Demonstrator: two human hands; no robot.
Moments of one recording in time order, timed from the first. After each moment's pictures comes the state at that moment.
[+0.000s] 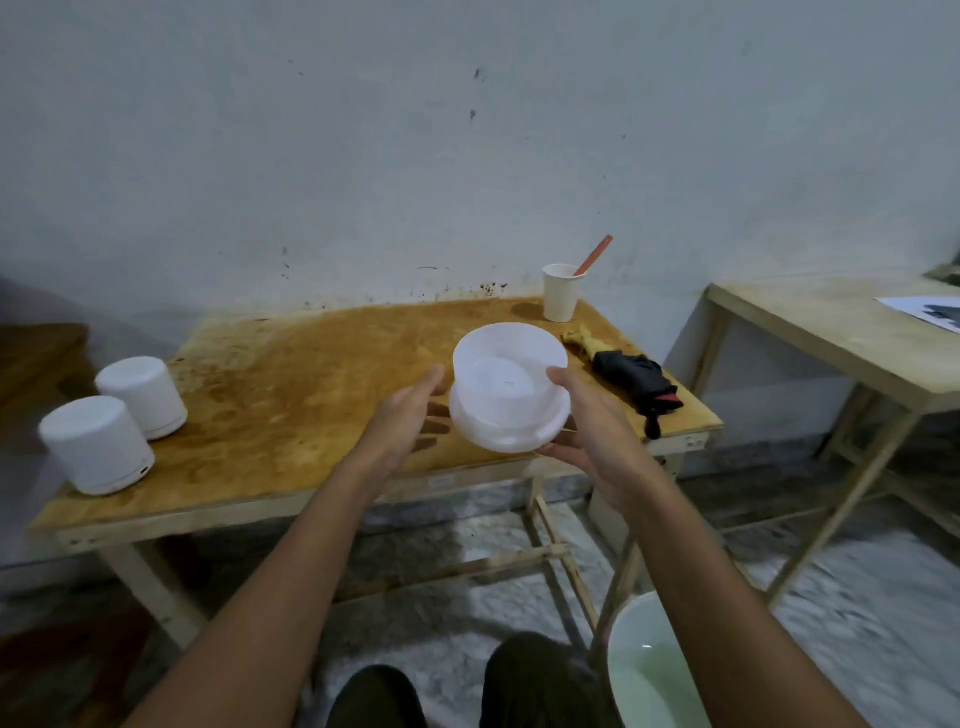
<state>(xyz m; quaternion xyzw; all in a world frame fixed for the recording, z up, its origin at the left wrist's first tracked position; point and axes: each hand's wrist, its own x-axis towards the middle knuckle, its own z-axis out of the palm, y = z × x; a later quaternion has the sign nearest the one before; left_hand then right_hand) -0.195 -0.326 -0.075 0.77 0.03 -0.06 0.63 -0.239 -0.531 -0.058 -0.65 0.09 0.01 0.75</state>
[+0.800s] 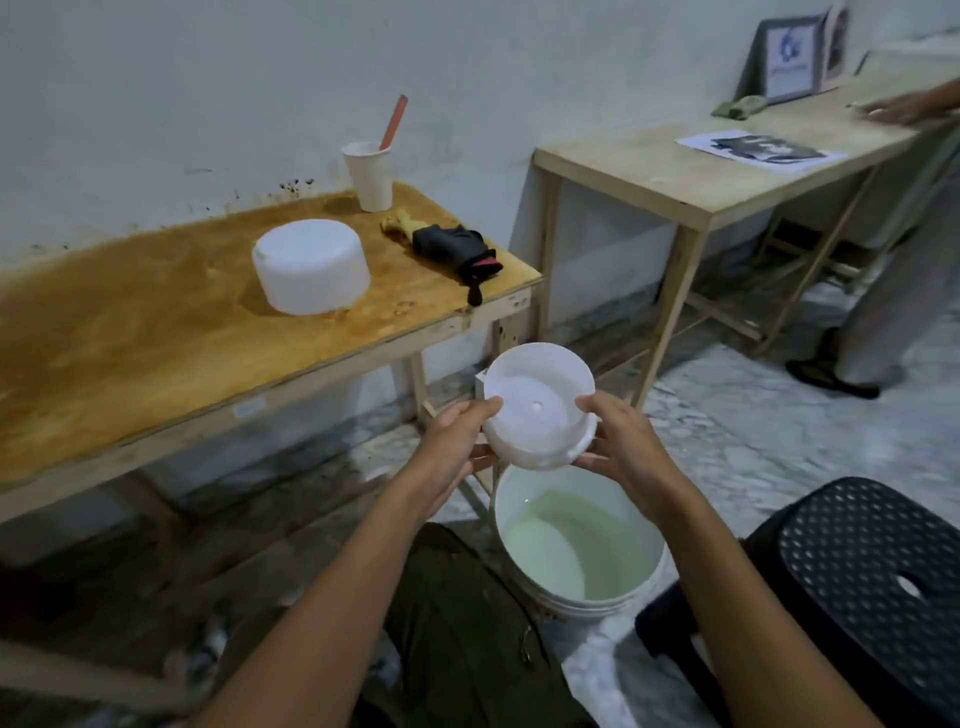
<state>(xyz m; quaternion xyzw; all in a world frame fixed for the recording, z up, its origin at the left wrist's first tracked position) -0.277 -0.518 -0.198 0.67 -0.02 -0.30 0.67 -0.367 -0.692 -0.197 -0.65 0.27 -0.09 0.71</state>
